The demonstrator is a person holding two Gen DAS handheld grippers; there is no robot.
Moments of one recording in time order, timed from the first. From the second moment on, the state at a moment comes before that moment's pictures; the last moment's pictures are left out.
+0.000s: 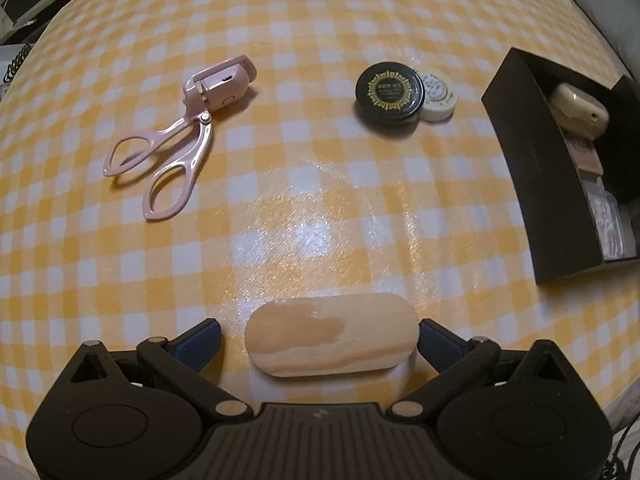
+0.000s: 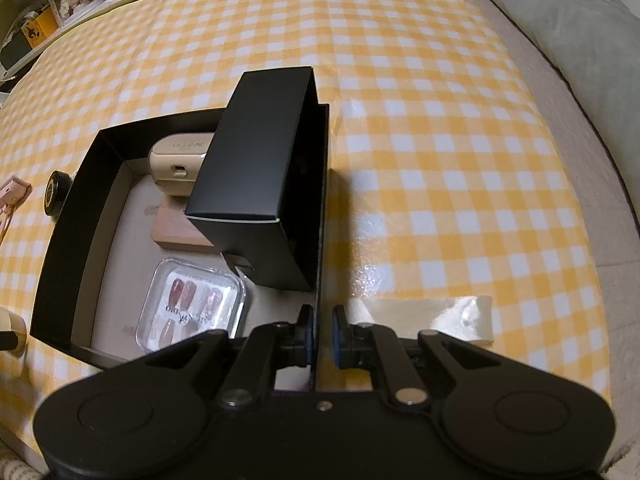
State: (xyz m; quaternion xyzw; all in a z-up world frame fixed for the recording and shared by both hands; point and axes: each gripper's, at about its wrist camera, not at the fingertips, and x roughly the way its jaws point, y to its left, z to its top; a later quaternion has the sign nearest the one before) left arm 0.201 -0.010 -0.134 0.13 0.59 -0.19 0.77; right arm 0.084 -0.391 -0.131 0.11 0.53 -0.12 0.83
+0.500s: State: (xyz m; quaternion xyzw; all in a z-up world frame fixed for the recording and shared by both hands) left arm 0.170 -0.041 -0.072 0.17 0.42 -0.31 0.84; right arm 0.085 -0.390 -0.131 0.11 0.53 -0.12 0.83
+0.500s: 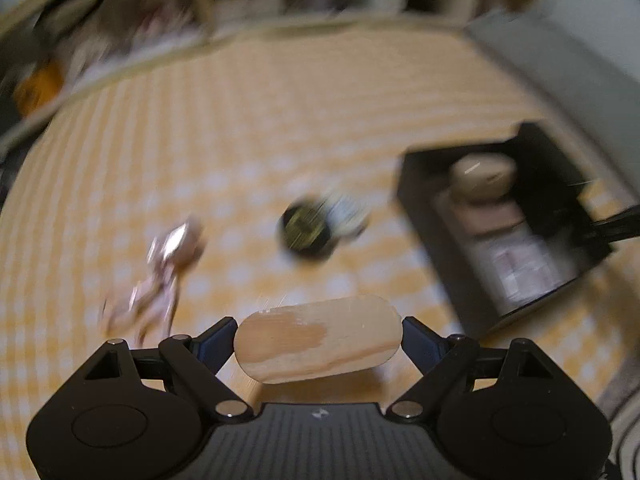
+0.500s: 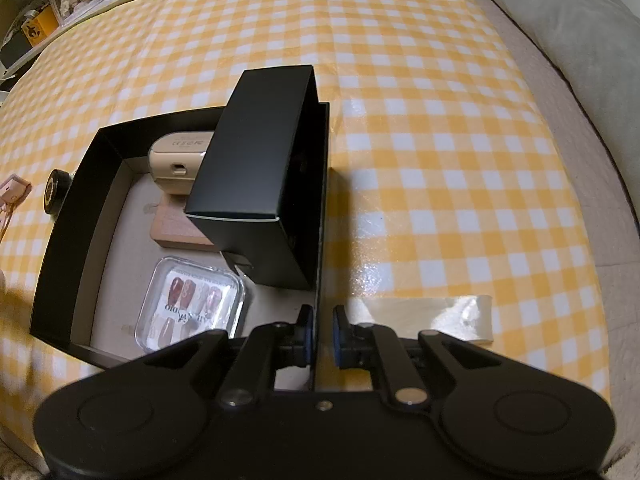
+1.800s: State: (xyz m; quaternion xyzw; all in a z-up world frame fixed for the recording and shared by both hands) left arm 0.133 -0.187 -0.081 0.50 0.24 -0.60 0.57; right arm 0.086 -0.391 -0.130 0.11 0.53 -0.12 0.83
